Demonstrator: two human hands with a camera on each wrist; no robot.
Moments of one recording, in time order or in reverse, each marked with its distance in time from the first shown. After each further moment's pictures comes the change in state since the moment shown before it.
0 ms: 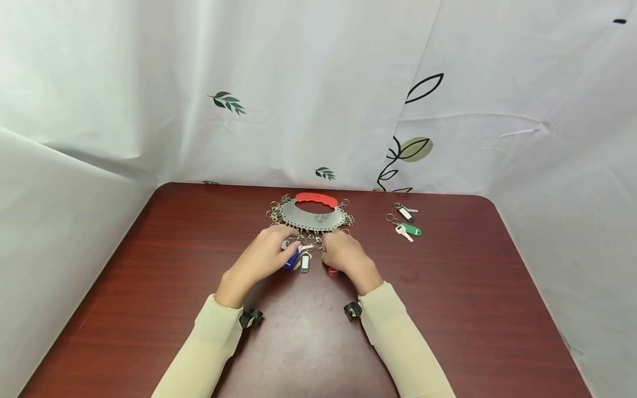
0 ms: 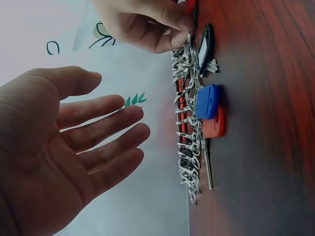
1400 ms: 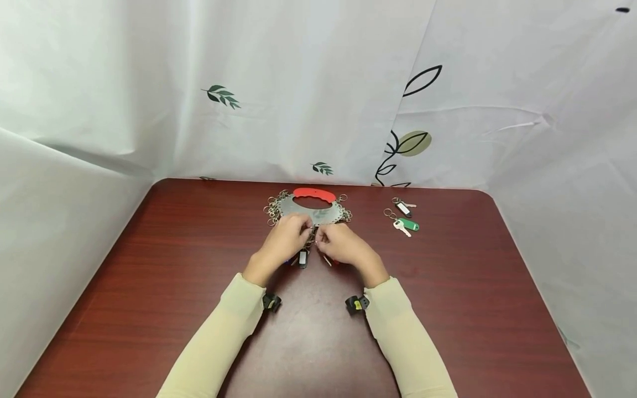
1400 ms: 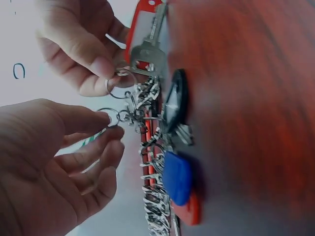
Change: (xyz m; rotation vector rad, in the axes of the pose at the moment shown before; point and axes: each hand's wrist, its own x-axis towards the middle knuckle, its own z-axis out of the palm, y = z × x) left_hand 0.043 0.011 0.036 0.017 0.012 -0.073; right_hand -0.004 0.017 -0.010 0.307 0.035 -0.217
